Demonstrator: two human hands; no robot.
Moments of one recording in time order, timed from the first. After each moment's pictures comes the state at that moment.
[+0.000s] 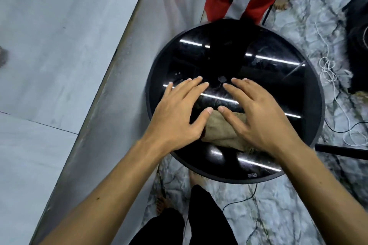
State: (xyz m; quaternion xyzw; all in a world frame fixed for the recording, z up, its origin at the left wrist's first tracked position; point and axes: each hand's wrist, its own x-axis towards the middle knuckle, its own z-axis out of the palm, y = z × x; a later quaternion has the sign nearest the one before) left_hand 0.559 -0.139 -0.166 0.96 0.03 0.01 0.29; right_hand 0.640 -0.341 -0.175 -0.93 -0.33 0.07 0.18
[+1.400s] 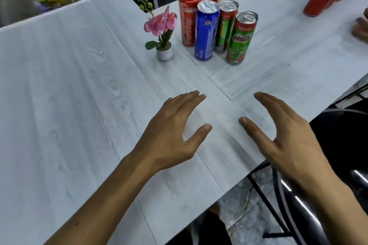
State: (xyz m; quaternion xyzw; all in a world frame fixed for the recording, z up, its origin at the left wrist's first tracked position) left_hand 0.261 0.093 -0.081 0.89 0.34 0.15 0.25; right_hand 0.475 -0.042 -0.070 -0.80 -0.54 0.09 0.27
